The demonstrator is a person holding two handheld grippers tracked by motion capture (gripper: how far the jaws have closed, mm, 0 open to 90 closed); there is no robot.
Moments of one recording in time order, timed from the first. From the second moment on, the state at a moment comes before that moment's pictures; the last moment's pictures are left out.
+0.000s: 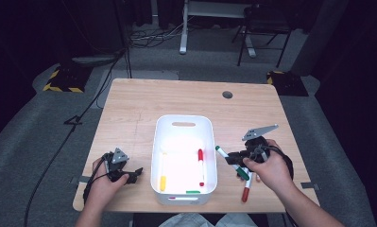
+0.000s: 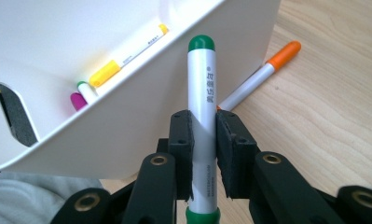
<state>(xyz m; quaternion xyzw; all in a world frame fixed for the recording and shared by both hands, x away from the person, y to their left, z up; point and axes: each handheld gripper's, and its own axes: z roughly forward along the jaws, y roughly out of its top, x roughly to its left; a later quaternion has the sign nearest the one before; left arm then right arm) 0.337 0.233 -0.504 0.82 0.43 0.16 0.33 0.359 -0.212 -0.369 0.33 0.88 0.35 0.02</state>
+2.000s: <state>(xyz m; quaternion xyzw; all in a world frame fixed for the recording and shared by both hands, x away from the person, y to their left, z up) 0.338 0.231 -0.505 0.82 0.44 0.16 0.33 0.336 -0.094 -0.342 0.19 0.92 0.33 -0.04</state>
